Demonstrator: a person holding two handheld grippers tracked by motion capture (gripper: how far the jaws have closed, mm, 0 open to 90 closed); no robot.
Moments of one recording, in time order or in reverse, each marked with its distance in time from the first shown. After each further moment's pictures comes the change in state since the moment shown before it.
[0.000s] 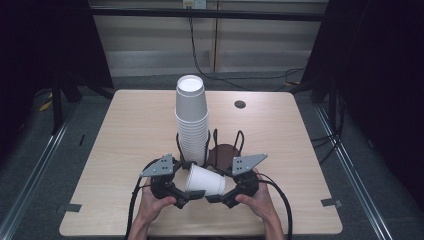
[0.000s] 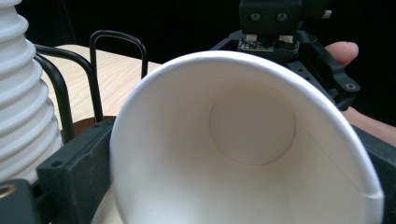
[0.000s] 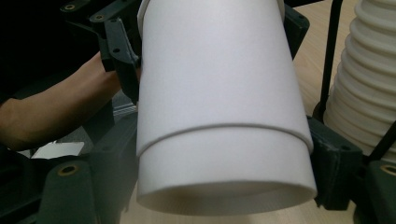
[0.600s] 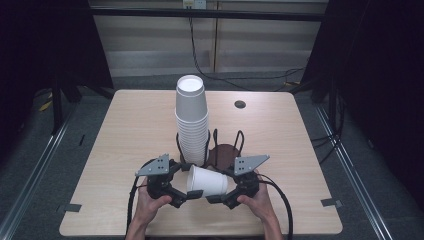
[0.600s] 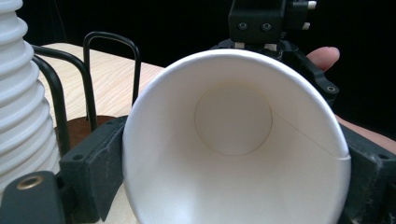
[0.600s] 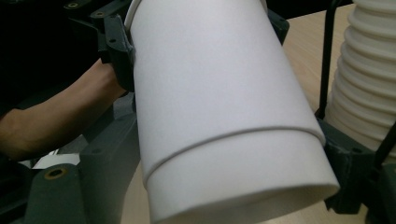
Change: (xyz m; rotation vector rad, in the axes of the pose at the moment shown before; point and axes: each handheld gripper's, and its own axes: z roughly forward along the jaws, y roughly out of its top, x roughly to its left) left arm -0.001 0.003 -0.007 -0.002 -0.014 -0.023; right arm -0.001 -0.005 -0.001 -0.055 -0.002 0.008
